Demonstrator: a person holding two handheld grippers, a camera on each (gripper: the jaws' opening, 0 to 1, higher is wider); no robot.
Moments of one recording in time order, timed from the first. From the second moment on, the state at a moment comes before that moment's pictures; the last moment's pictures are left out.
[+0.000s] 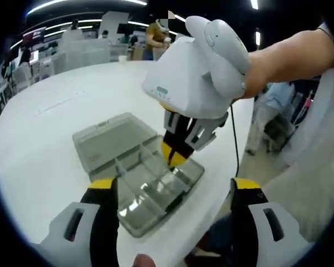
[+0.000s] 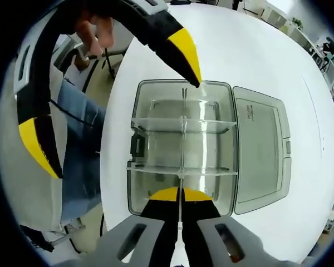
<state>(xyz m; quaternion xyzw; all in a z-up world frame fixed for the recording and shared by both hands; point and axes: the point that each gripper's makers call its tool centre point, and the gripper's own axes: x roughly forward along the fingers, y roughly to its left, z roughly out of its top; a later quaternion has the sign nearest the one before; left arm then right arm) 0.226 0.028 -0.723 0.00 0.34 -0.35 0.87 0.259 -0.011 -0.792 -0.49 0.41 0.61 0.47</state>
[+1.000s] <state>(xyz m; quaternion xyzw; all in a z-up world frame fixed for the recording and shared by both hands) 0.215 0.065 -0.718 0.01 0.34 -0.36 0.87 0.259 -0.009 -0.782 -0.46 0.39 0.63 0.49</state>
